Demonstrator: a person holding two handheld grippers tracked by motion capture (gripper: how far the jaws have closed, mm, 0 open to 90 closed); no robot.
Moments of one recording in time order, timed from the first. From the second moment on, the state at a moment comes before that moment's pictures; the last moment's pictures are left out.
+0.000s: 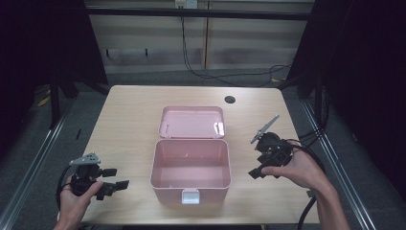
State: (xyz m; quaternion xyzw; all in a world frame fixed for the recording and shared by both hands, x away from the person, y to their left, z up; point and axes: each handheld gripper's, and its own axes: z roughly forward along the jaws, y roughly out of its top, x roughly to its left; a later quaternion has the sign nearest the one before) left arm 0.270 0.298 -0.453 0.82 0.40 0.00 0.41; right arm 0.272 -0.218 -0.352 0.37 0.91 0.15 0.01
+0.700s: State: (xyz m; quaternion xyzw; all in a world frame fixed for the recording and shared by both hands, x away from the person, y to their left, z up) left arm 0.270 0.298 -0.453 0.82 0.40 0.00 0.41; right arm 0.258 -0.260 -0.410 0.47 0.86 0.20 0.03
